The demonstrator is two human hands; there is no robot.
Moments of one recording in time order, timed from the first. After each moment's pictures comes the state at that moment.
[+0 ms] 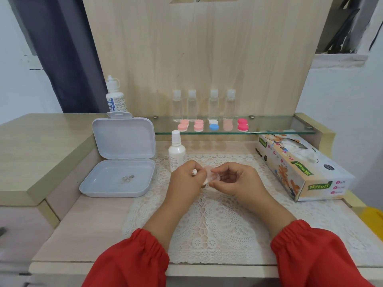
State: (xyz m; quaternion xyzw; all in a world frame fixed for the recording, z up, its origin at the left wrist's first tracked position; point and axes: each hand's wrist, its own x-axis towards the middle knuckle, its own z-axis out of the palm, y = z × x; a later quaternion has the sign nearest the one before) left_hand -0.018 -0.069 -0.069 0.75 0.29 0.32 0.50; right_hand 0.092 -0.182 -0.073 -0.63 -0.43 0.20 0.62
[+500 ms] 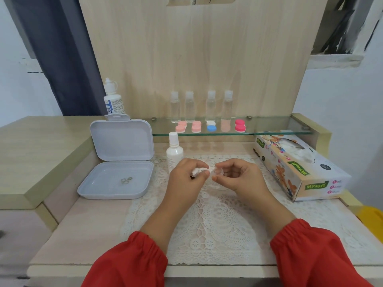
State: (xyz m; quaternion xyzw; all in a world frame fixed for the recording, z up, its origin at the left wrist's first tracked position) left_hand -0.022 -0.072 -0.069 0.80 0.20 0.37 0.43; right_hand 0.096 -0.184 -0.068 -0.63 -0.38 0.18 0.65
